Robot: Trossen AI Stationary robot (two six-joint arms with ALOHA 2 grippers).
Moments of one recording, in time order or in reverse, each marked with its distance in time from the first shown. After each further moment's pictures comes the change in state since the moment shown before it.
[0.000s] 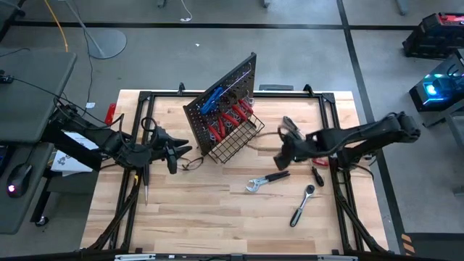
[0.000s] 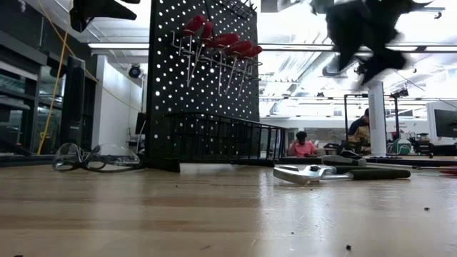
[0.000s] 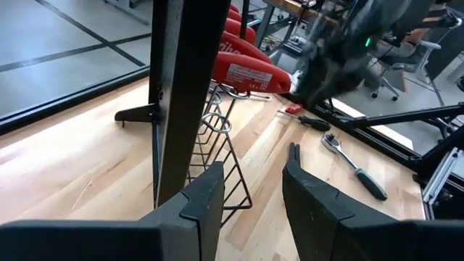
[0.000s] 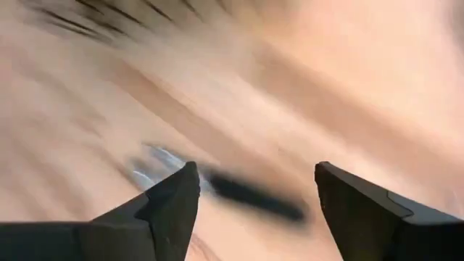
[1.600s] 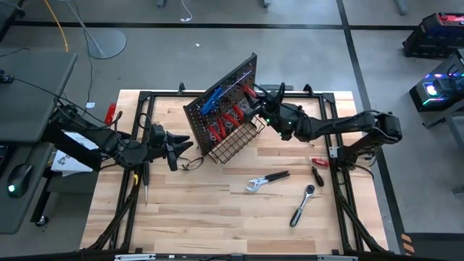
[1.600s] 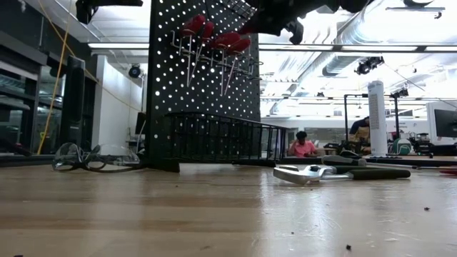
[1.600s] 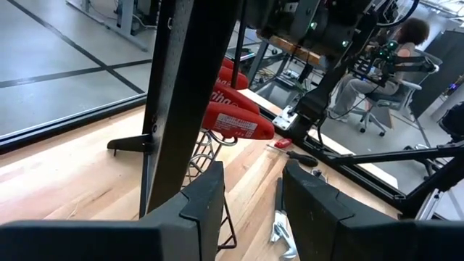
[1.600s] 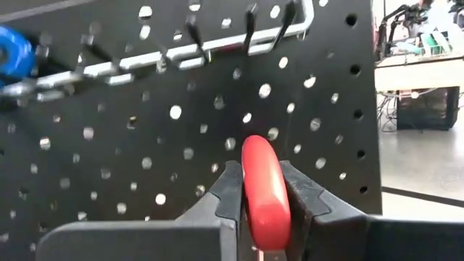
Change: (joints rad) left arm 0.000 0.000 0.000 0.148 -0.059 0.053; right arm -0.260 0.249 0.046 1.389 0.487 -0.901
